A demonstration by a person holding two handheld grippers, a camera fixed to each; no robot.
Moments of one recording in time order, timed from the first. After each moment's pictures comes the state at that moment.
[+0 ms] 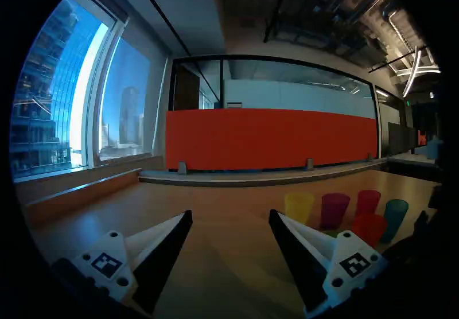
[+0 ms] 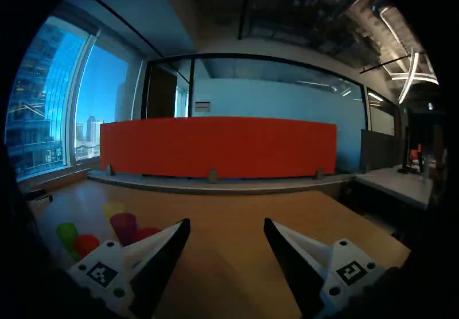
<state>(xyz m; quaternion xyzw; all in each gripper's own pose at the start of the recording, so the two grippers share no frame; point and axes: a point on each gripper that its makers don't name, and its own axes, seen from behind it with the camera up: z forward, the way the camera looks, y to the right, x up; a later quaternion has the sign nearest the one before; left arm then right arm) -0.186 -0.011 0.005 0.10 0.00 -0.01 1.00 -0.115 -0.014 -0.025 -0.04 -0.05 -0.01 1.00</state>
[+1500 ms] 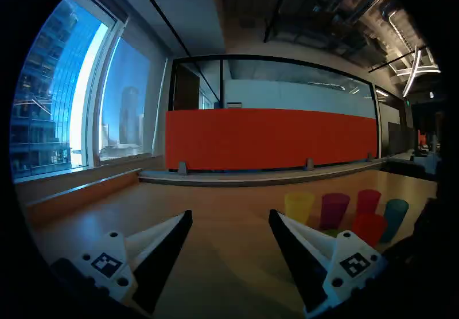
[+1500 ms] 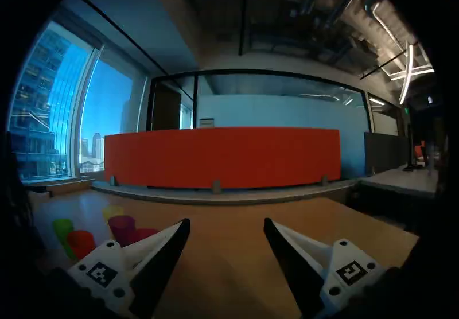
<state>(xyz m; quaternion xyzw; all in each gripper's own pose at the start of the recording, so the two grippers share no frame) -0.186 -0.014 0.001 0.10 0.00 -0.01 1.00 -0.141 -0.002 -0.015 -0.02 0.01 0.01 1.00</state>
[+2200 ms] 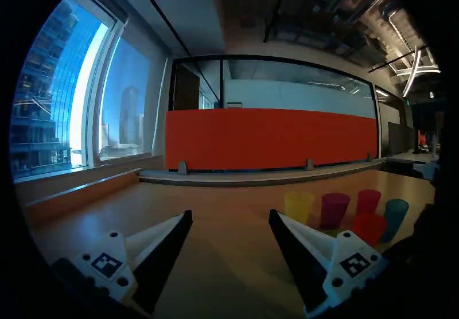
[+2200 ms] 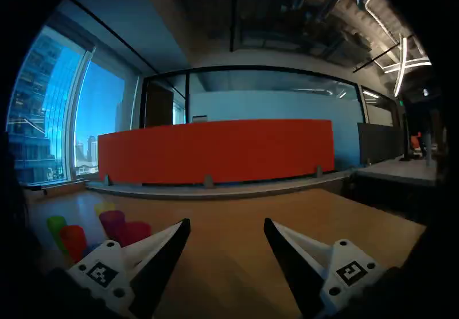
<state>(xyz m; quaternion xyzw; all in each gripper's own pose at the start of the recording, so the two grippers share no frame) -0.186 -0.014 0.003 0.10 0.00 -0.01 1.00 -0.160 0.016 -0.013 -0.04 0.00 0.02 1.00</state>
